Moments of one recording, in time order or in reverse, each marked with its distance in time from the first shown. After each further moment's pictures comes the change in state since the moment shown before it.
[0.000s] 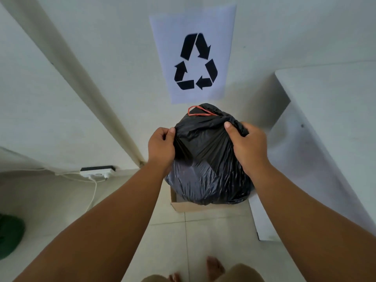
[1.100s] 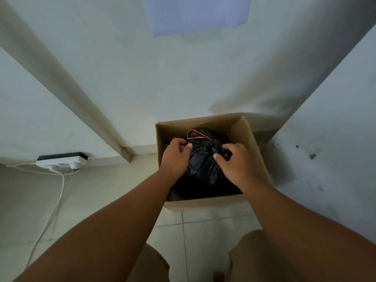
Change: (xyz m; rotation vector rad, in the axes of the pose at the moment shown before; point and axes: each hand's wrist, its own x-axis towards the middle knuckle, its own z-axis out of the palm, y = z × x) left_hand 0.067 -0.240 0.098 0.358 -0.307 -0.021; right_hand 0.013 0.276 0.124 -0.569 -0.322 0.148
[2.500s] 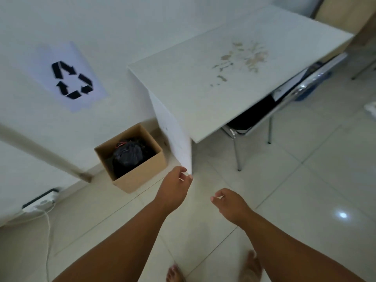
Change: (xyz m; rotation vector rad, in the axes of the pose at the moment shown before) left_hand -0.579 0.258 -0.008 0.307 -0.521 0.342; right_hand -0.610 0.085 -0.285 0.422 -0.014 0.520
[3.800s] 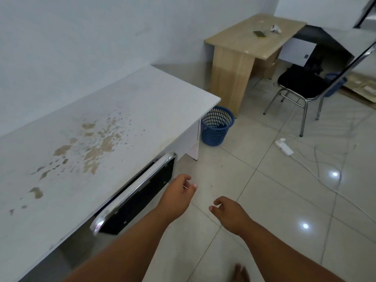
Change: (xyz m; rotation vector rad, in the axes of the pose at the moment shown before) left_hand 0.336 0.536 0.440 -0.023 -0.226 0.212; right_hand 0.231 0.225 -0.657 0.010 0.204 0.061
